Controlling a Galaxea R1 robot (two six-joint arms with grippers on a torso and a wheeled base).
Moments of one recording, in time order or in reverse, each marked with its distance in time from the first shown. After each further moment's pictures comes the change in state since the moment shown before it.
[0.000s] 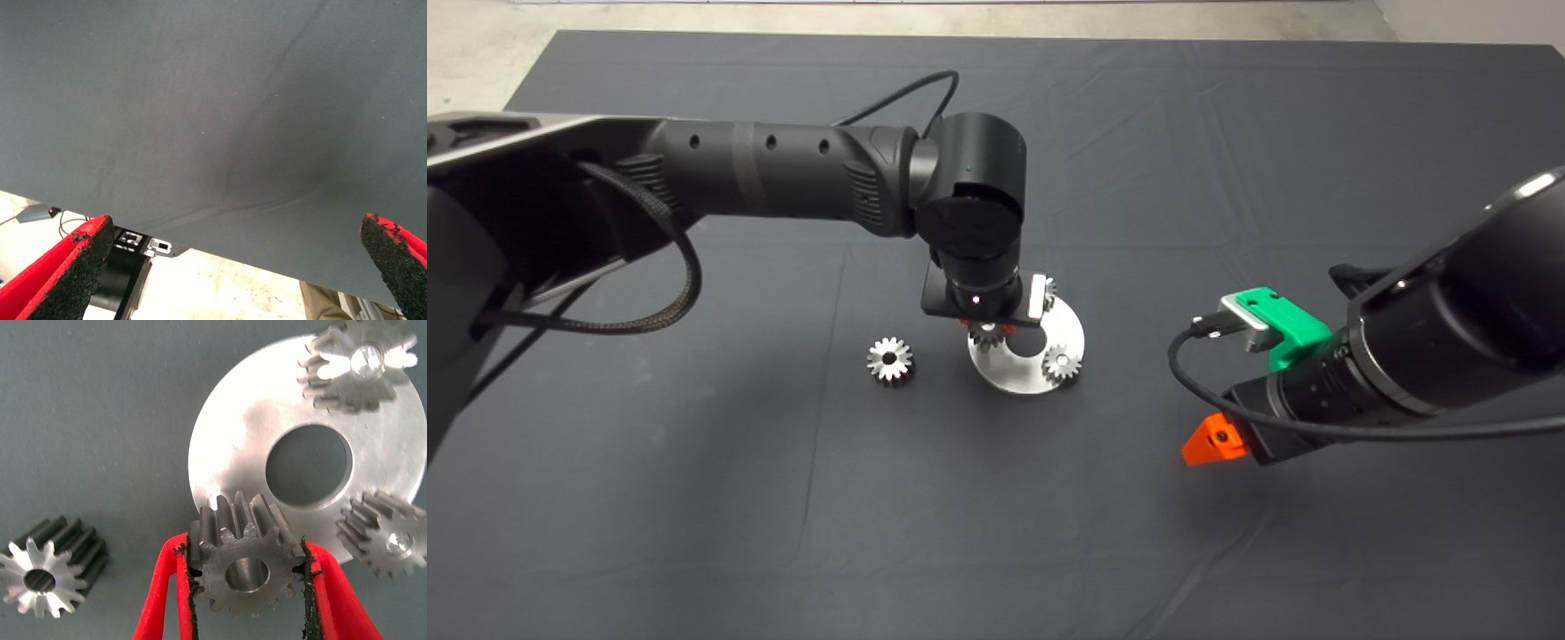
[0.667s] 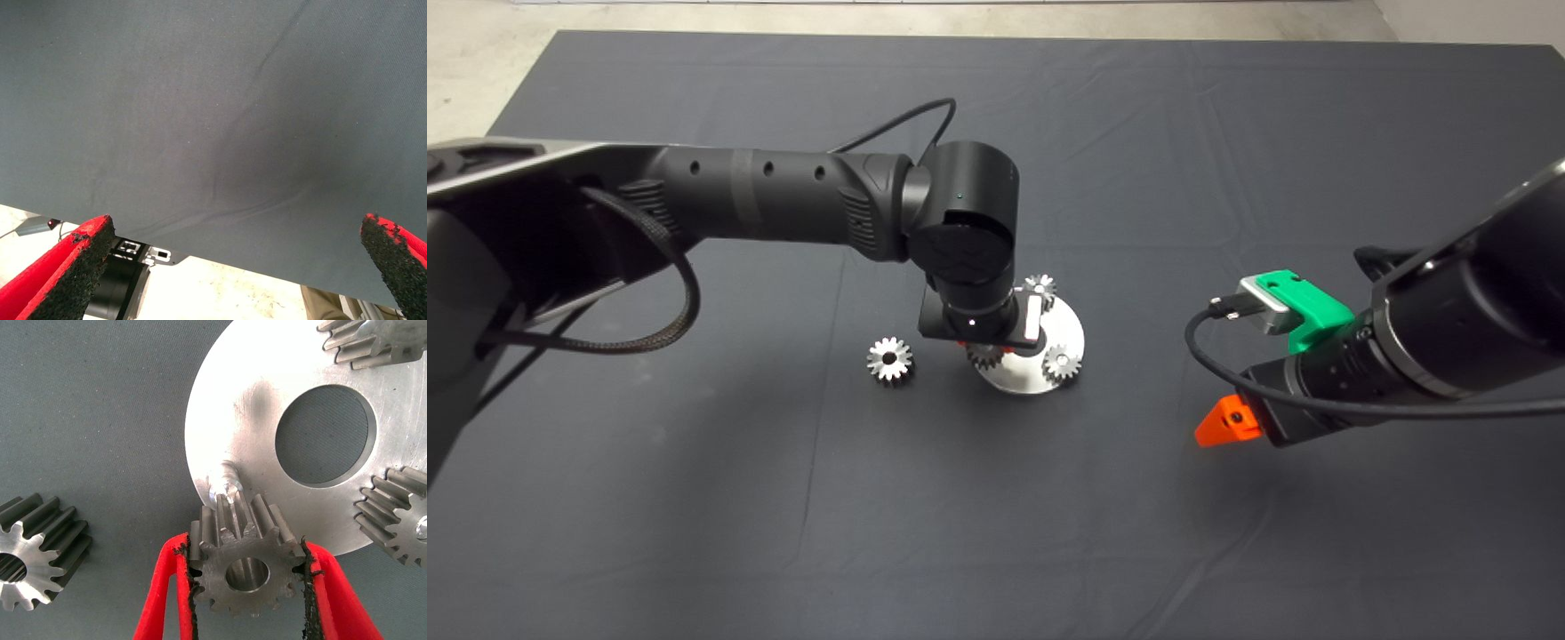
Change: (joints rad) left arm 0.049 -0.011 0.016 0.026 0.000 -0.013; right arm 0.034 -0.030 0.000 0.009 -0.002 0.000
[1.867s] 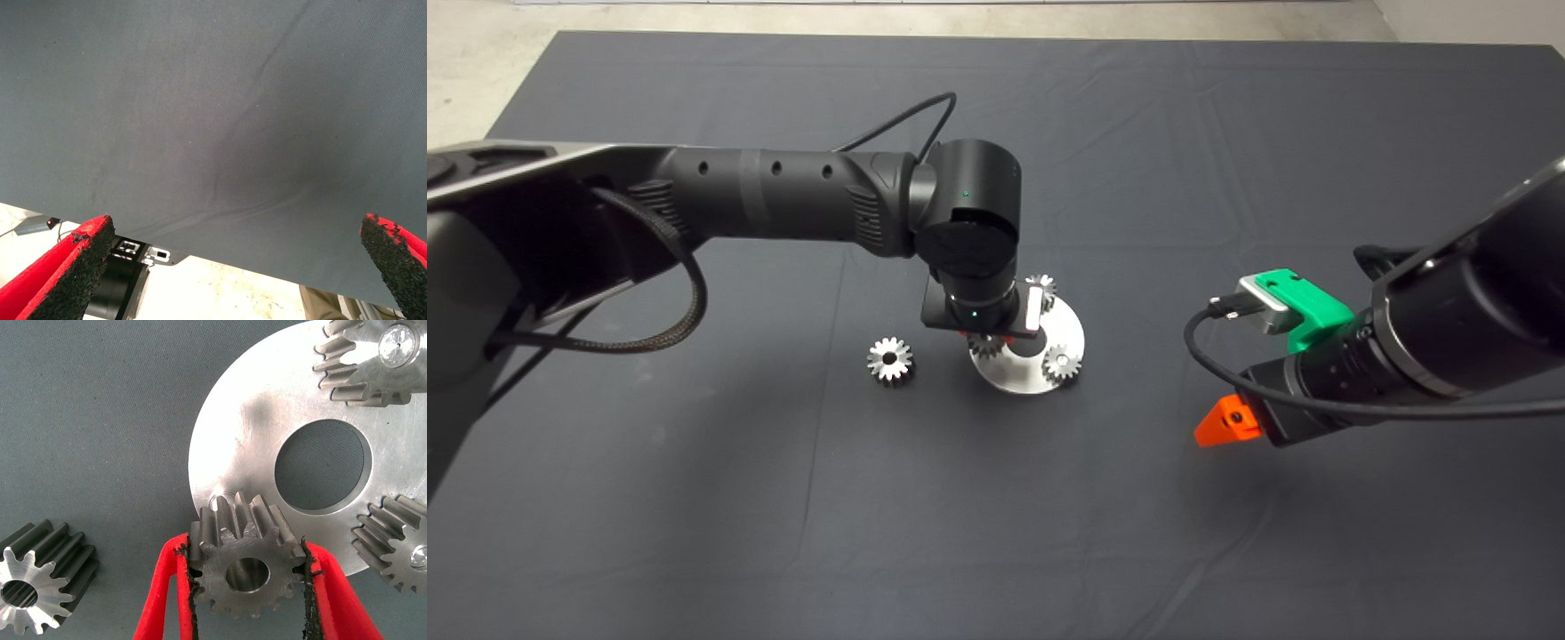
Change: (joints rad) left arm -0.007 0.011 -0.038 0.019 -0.001 0.030; right arm 0.005 0.003 0.000 0.002 0.001 -0.003
